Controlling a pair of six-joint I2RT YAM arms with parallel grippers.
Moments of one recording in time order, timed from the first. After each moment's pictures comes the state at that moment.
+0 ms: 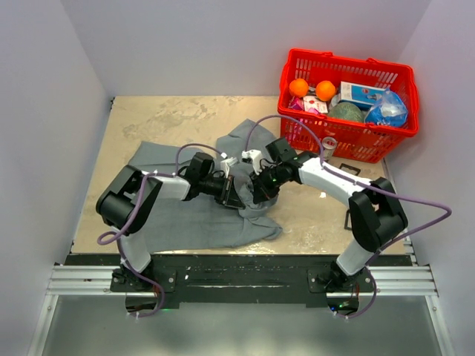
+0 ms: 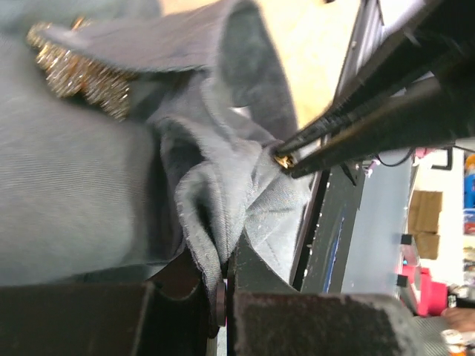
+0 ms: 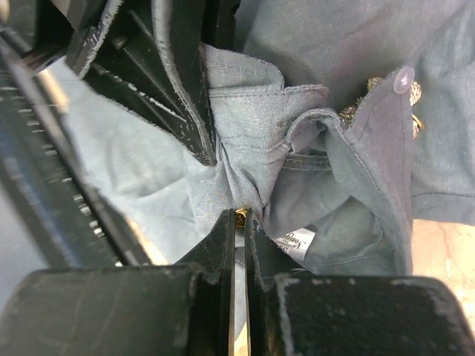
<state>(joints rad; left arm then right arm) -0.51 1.82 0.82 0.26 0.93 -0.38 0.55 1.65 1.12 -0.57 -0.55 -0.18</state>
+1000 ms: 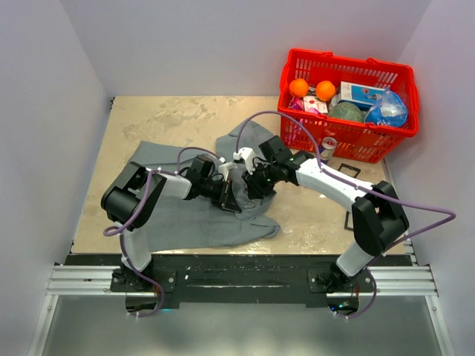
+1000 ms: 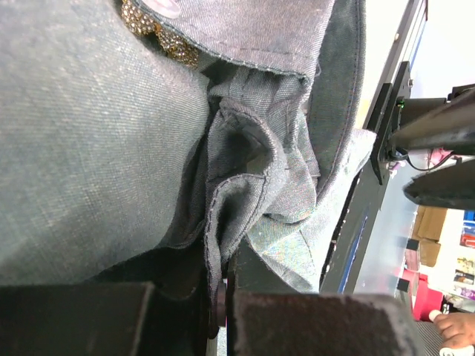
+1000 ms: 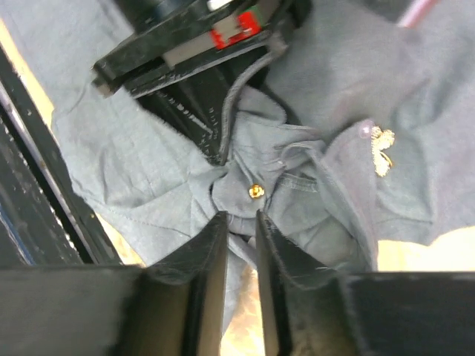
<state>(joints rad) -0.49 1.89 0.83 0.17 0.86 -0.35 0.63 1.63 1.17 -0.55 -0.43 -0.23</state>
